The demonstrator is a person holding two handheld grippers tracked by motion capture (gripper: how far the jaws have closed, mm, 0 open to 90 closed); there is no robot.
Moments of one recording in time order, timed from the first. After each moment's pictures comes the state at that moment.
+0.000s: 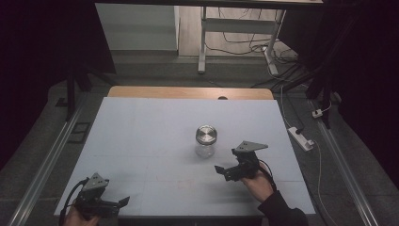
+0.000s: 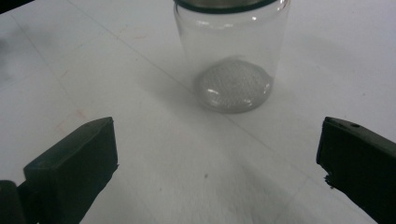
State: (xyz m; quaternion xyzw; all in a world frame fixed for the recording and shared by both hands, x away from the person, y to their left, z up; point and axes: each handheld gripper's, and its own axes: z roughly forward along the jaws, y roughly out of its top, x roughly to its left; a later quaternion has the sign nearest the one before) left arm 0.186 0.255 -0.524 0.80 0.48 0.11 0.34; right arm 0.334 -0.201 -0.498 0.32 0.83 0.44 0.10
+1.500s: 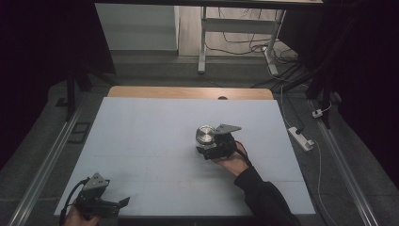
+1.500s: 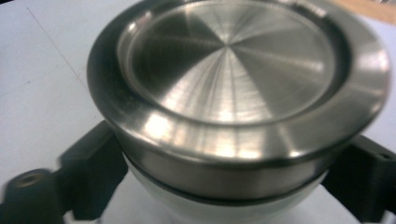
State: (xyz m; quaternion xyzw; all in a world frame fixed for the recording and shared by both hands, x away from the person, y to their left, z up) left arm 0.187 0.255 -0.525 0.80 0.48 0.11 0.34; right arm 0.397 -0.138 -0.508 0.29 0.84 0.44 0.14
